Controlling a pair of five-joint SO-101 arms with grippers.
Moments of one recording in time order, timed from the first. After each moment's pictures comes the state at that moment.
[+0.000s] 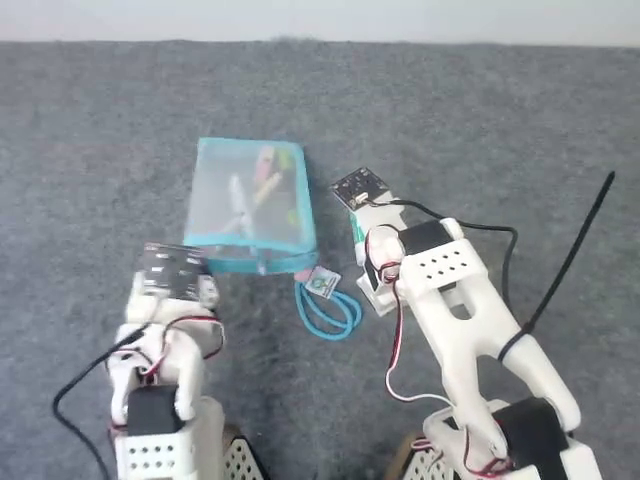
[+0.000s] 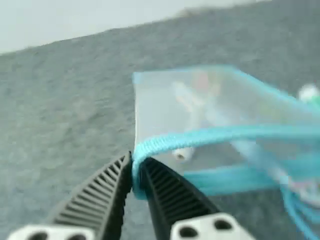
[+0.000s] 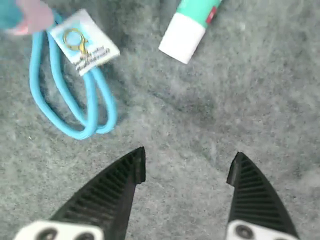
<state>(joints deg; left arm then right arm) -7.0 -102.8 89.9 58.0 -14.4 -24.1 -16.9 37.5 69.3 12.7</state>
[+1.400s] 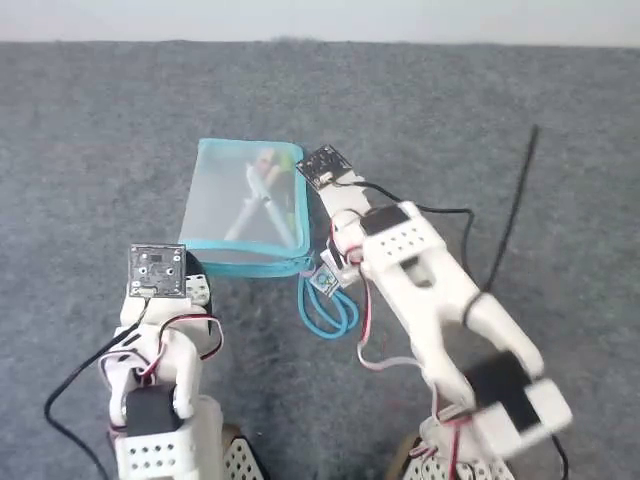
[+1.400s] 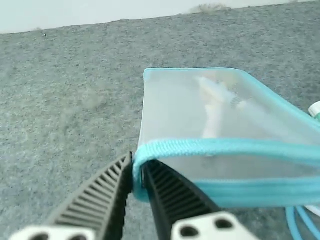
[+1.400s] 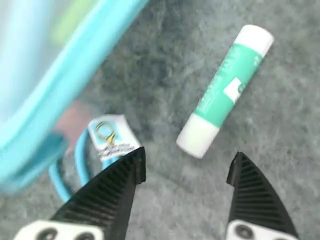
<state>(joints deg) -13.4 -102.9 89.9 56.0 -3.5 -29.5 1.8 24.9 56.5 8.6</state>
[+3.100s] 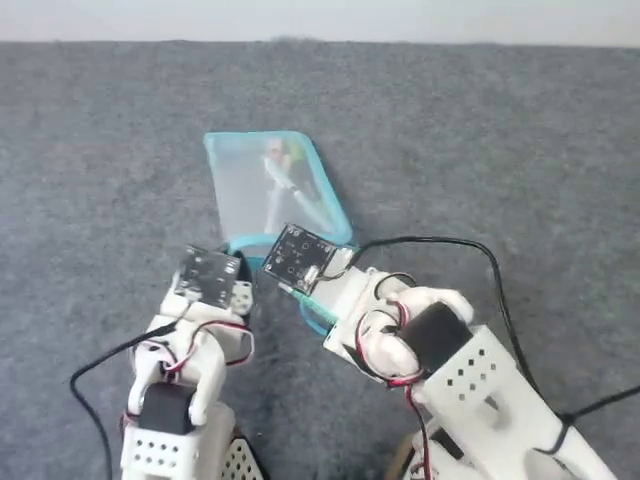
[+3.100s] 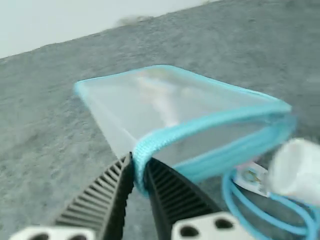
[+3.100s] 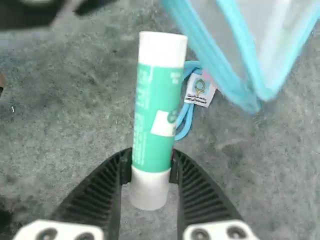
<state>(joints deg) 5.3 -102.9 91.9 54.2 -4.7 -44.9 -47.6 40.4 79.4 19.4</state>
